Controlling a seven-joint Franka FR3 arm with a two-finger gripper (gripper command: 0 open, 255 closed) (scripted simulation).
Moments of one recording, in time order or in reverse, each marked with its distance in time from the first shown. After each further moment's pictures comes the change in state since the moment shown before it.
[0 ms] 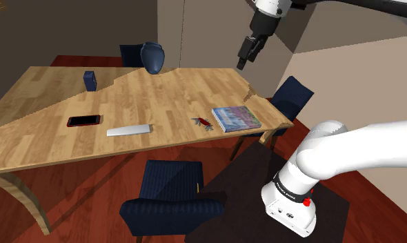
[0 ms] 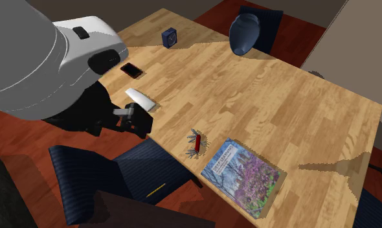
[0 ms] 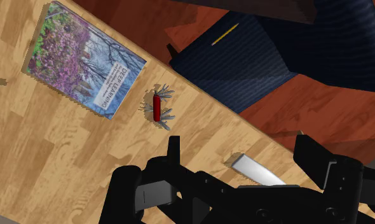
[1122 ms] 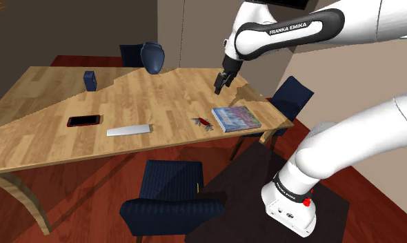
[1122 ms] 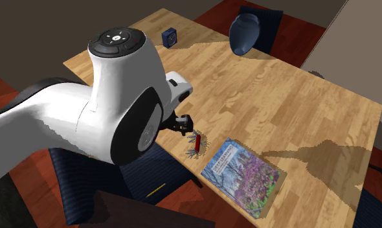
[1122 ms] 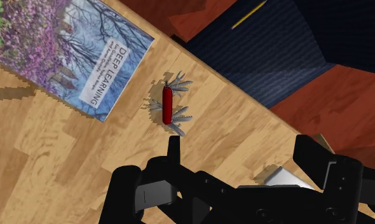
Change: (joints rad) arm -0.032 0.335 -0.086 -0.182 -0.033 0.502 -0.079
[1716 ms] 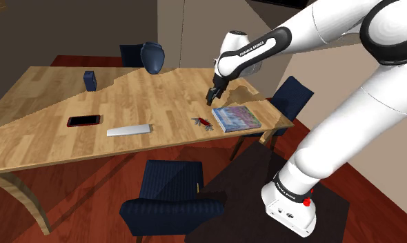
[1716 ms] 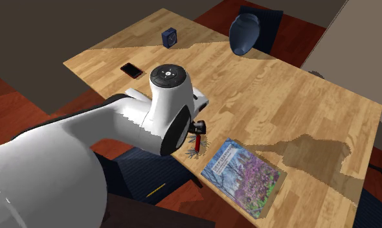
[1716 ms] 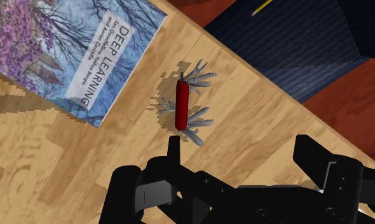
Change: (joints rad) arm -0.014 0.325 -0.055 0.025 0.016 0.291 -0.073
